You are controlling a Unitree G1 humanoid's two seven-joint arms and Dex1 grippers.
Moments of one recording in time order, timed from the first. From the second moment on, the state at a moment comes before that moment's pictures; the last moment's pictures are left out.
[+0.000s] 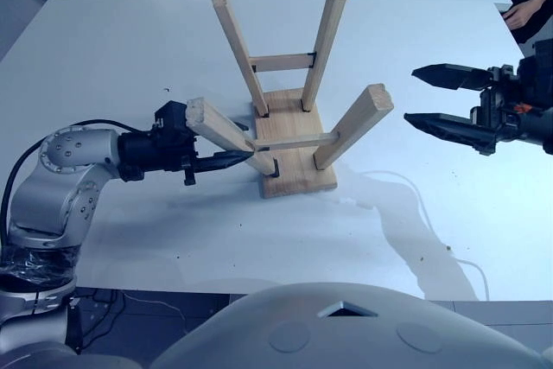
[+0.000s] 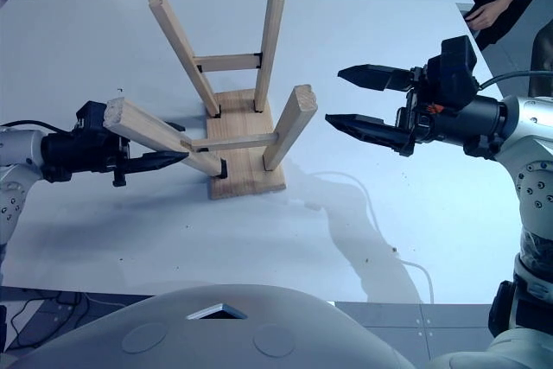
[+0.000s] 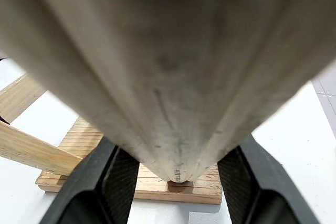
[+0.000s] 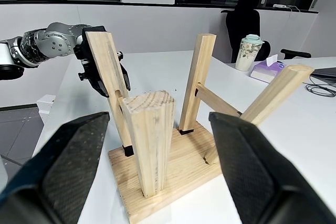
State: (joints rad) left arm -0.03 0.86 0.10 -0.38 -0.64 0.38 -1.16; right arm -0.14 -0.88 -0.32 -0.44 0.92 0.67 1.08
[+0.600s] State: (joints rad) left arm -0.08 0.89 0.12 -0.35 -0.62 0.43 -1.16; right arm -0.13 -0.87 -0.33 -0.47 0.93 0.66 1.06
